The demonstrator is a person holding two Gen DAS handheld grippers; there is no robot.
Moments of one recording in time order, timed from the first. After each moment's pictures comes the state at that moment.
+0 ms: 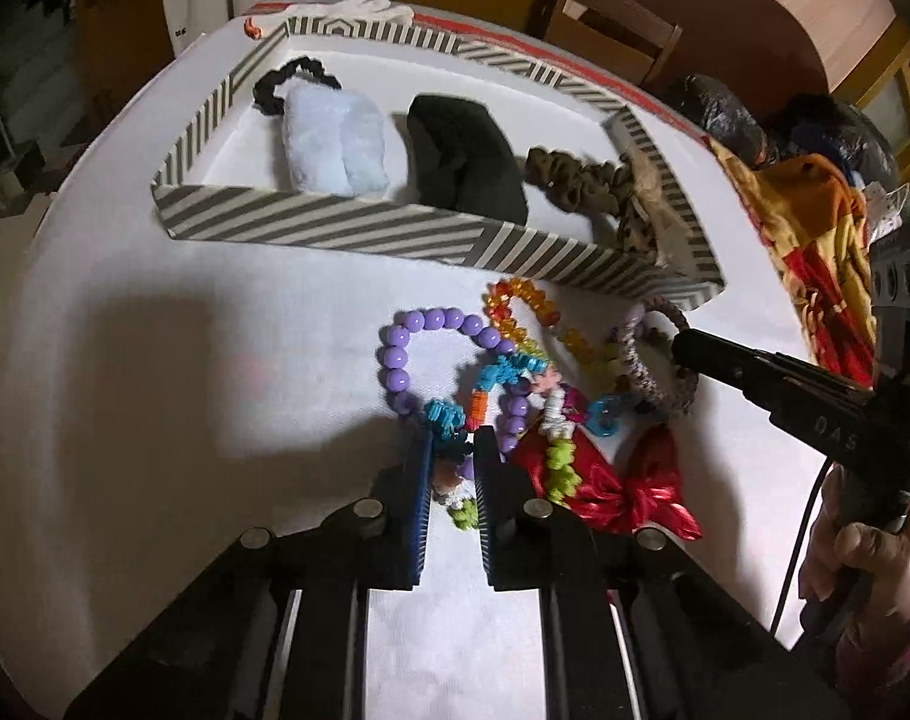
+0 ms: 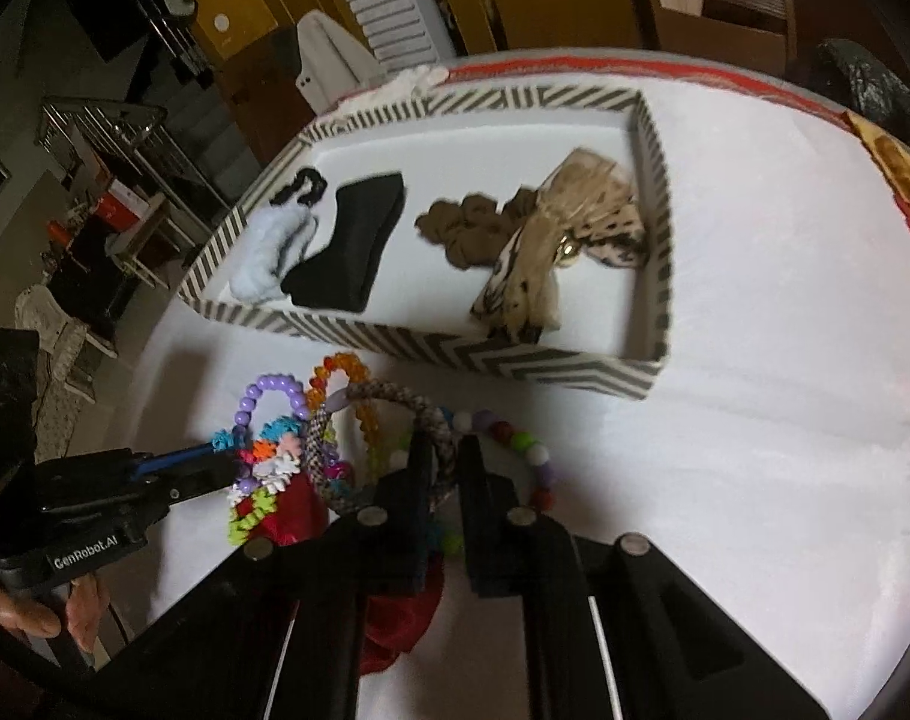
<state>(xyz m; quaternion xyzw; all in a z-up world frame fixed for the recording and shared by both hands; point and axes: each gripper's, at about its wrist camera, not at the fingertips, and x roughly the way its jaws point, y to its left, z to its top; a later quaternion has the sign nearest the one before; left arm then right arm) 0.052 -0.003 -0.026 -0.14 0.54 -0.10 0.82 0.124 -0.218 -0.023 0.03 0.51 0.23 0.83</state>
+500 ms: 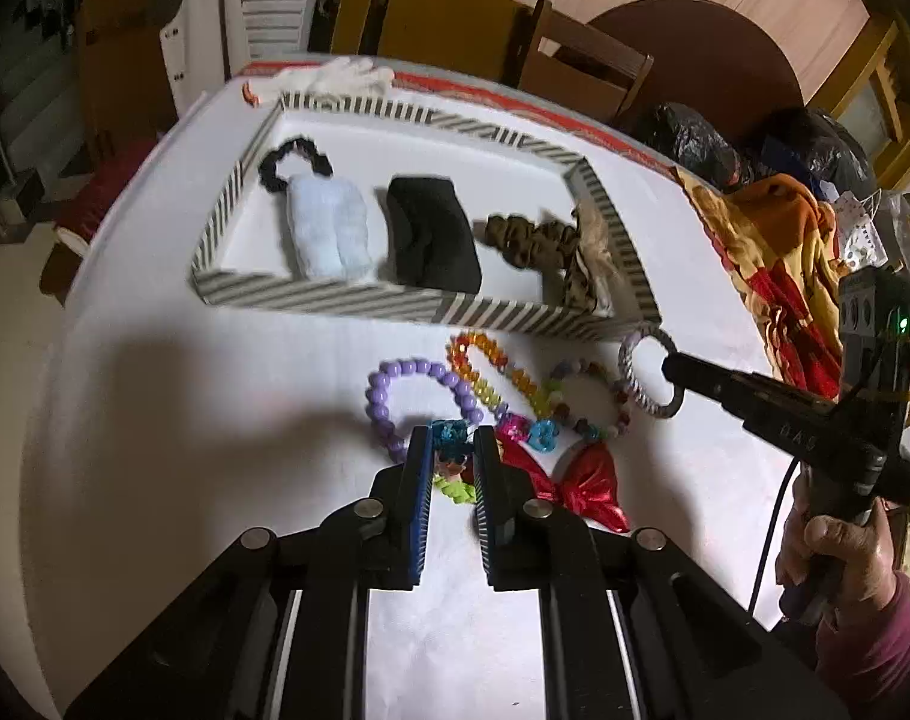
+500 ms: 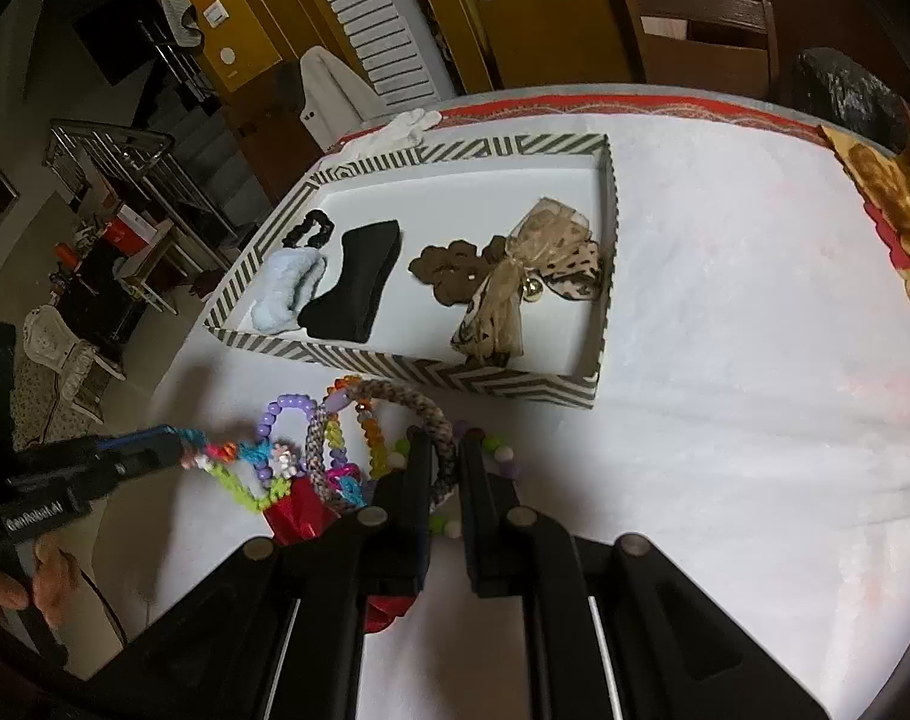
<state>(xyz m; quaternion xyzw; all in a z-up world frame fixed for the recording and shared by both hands) 0.041 -0.003 0.032 -0.13 0.51 -0.10 0.85 0.112 -0.244 0.006 0.05 0.49 0.23 0.84</state>
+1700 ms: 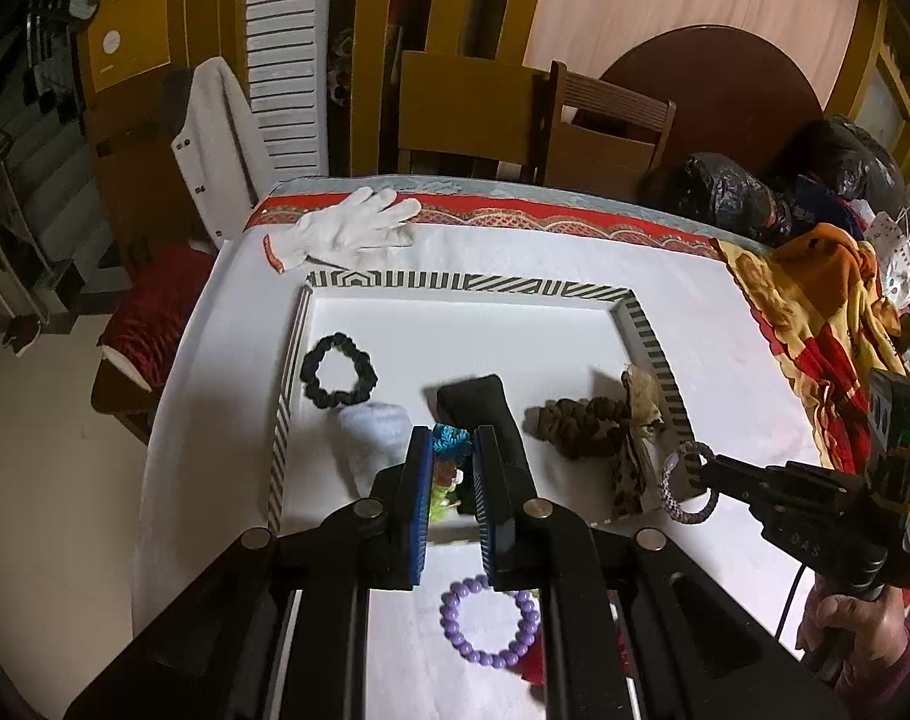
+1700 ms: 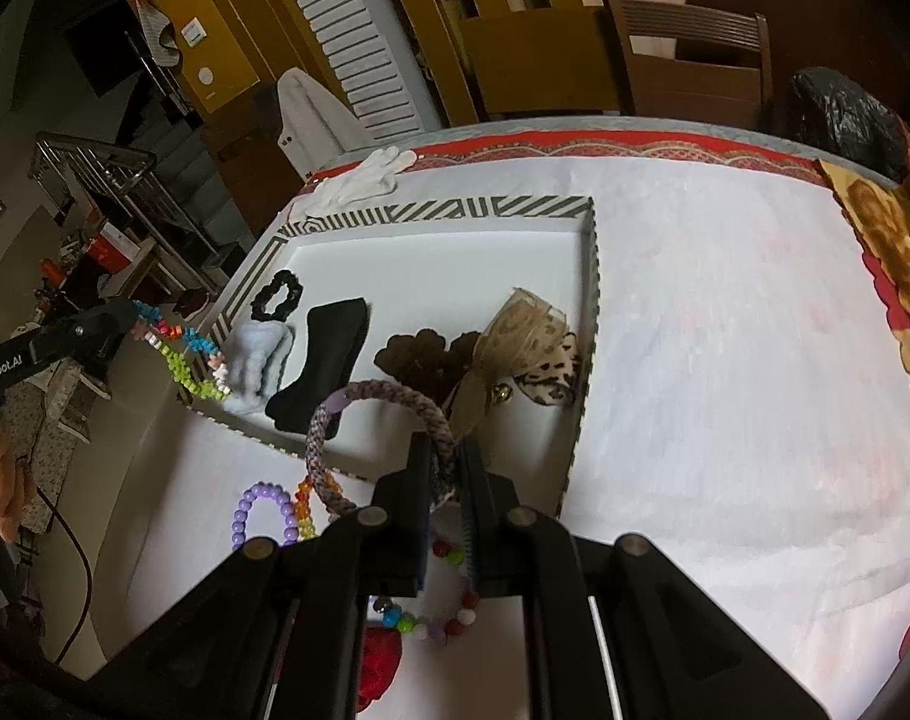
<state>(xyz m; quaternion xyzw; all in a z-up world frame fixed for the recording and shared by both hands) 0.140 0.011 0.096 -0.06 0.46 -0.06 0.89 0.166 -0.243 0.026 0.05 0.48 0.21 0.85</state>
